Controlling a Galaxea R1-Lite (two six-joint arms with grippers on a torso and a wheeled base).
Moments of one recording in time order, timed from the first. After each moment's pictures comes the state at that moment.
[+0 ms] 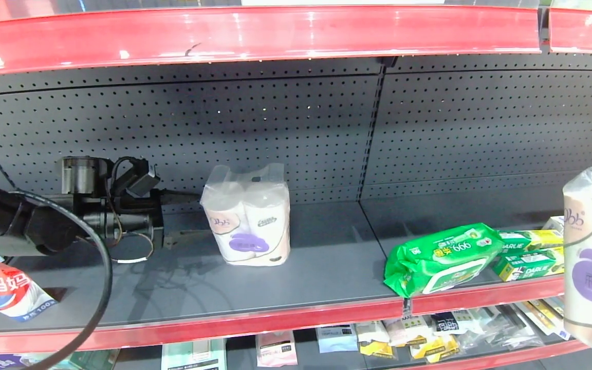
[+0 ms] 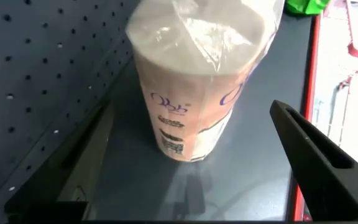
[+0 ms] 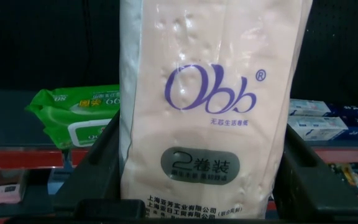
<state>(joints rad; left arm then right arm) 0.04 1.99 -0.94 -0.47 -1.03 0.64 0.00 0.69 -0.34 -0.30 -0.08 -0.24</state>
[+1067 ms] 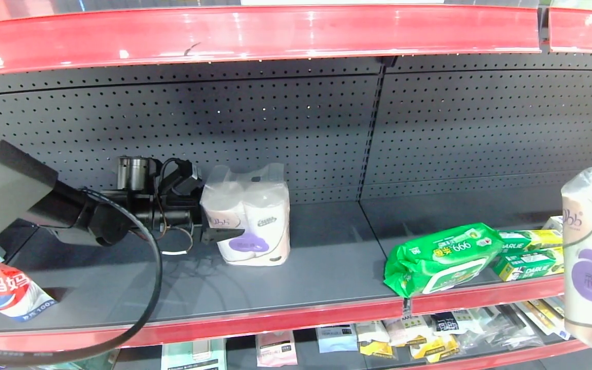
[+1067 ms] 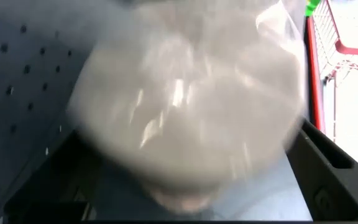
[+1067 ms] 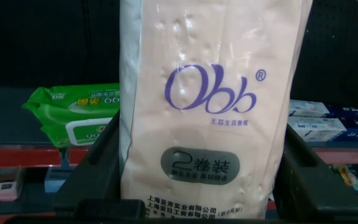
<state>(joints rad) -0.09 2.14 -1.09 -0.52 -1.01 0.63 0.00 0.70 -0.34 -0.30 -0.08 -0.26</state>
